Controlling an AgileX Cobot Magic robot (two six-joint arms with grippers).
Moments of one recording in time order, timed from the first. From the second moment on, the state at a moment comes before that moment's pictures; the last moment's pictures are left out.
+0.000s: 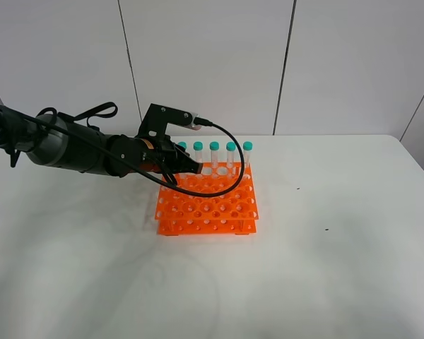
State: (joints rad) left arm -0.50 1.97 -1.09 -0.20 -0.31 0.23; right arm 0.06 -0.01 -0.49 0.10 1.03 -0.07
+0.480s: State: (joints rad) left arm -0.50 1.97 -1.09 -0.20 -0.31 0.22; right arm 0.06 -0.01 -0.49 0.10 1.03 -0.07
